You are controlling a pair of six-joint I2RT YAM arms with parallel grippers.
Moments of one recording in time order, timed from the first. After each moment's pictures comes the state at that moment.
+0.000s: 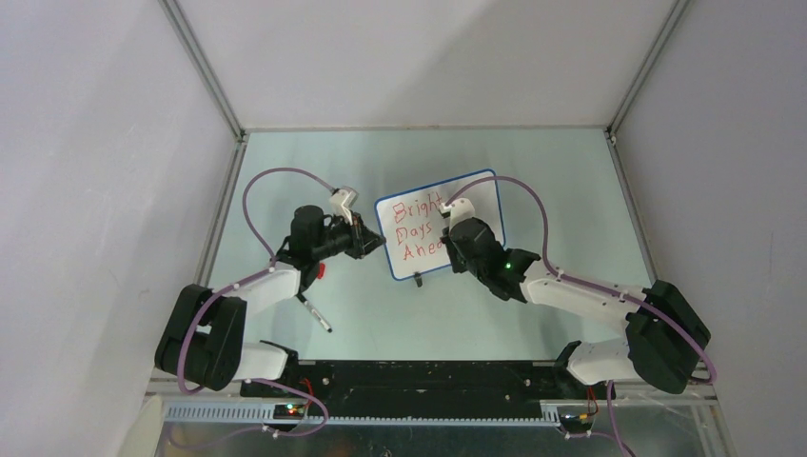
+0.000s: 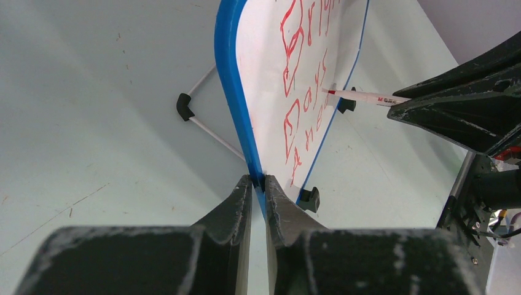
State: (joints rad) left arm -0.32 1.33 0.51 0.42 0.58 -0.30; right arm 0.86 1.33 0.80 -0.12 0.34 0.23
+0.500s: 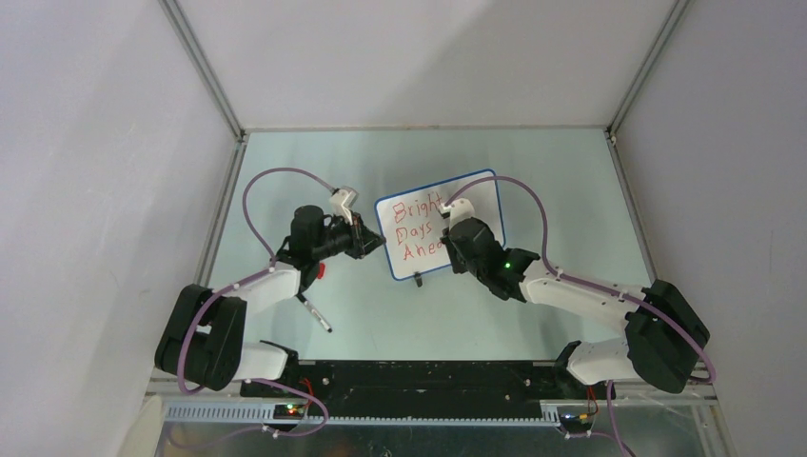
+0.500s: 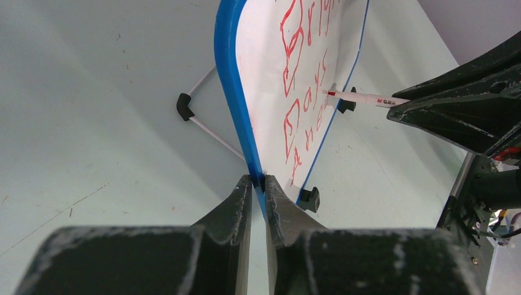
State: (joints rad) left arm -0.32 1.33 0.51 0.42 0.58 -0.30; right arm 0.86 1.33 0.81 -0.14 0.35 0.23
